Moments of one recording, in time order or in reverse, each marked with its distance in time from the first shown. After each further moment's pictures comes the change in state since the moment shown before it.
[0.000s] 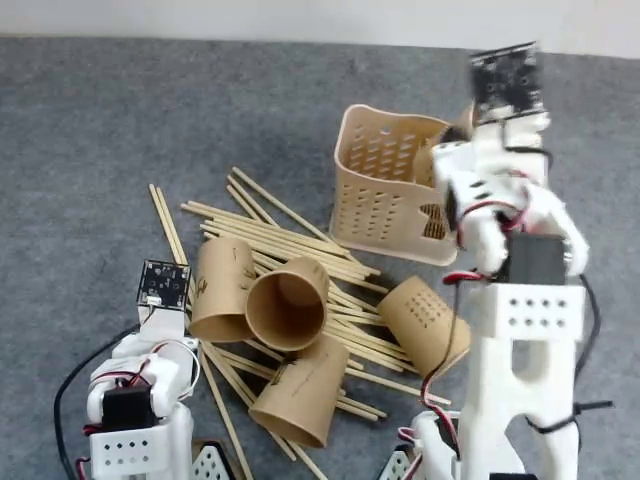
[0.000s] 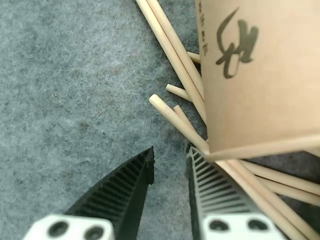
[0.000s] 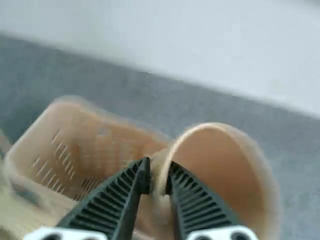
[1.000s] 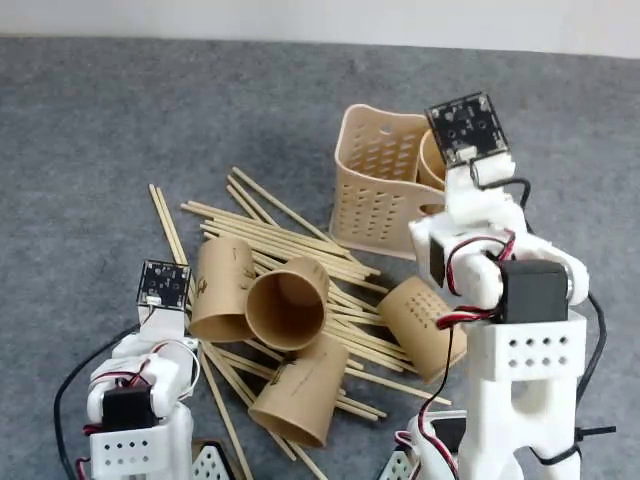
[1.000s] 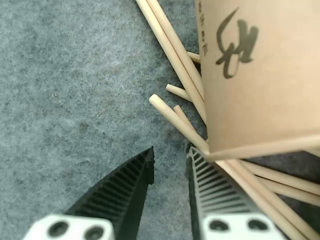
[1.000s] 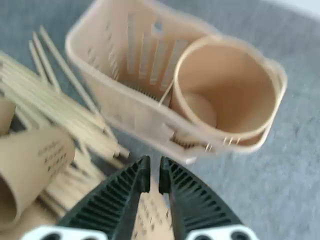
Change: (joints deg) left arm 0.0 0.0 0.0 0.0 0.0; right arm -2.8 -7.7 -4.0 30.6 0.1
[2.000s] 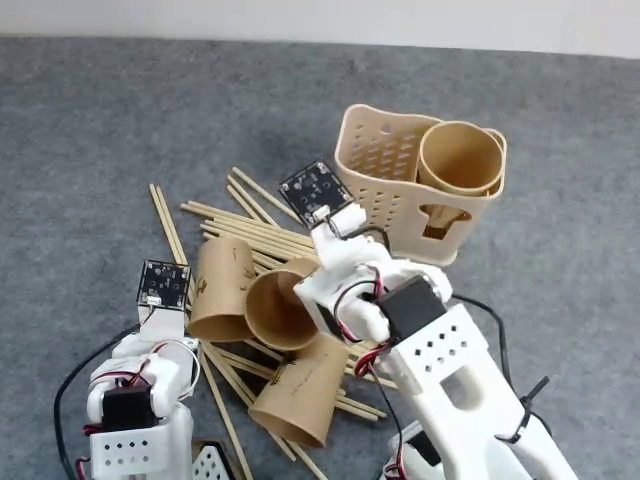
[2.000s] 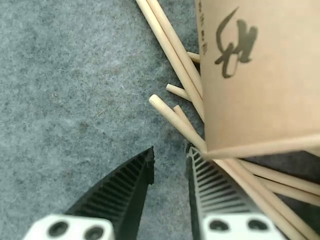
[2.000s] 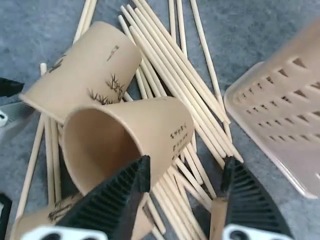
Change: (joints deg) left arm 0.0 0.0 0.0 0.0 0.0; right arm -29.6 0.0 22.9 -17.0 -10.6
